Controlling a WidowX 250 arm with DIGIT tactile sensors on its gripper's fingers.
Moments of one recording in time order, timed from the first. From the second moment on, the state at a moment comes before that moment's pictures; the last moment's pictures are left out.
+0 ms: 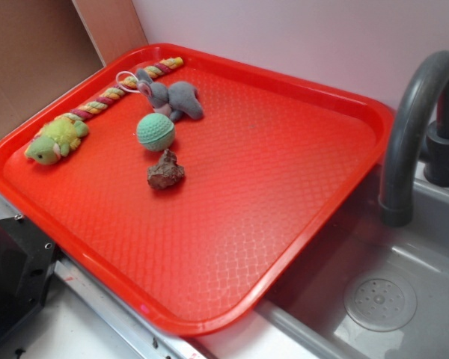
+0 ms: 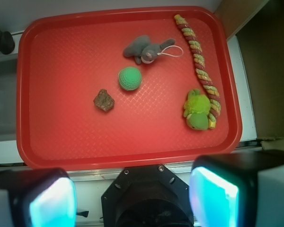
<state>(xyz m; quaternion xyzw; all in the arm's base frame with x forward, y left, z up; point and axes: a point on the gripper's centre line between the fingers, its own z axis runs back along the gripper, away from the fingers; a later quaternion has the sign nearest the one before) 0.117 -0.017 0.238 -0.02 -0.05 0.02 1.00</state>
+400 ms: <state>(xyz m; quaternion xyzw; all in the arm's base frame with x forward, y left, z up) 0.116 -0.016 0.234 -0.01 -0.04 0.02 1.00</state>
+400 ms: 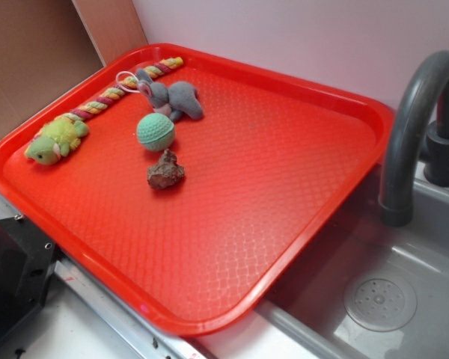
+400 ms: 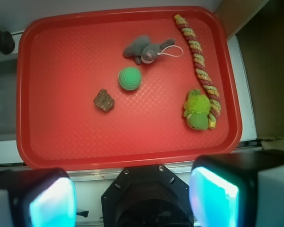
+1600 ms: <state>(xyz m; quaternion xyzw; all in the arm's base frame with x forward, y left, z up) 0.190 0.083 0.147 0.00 0.01 -0.10 0.99</state>
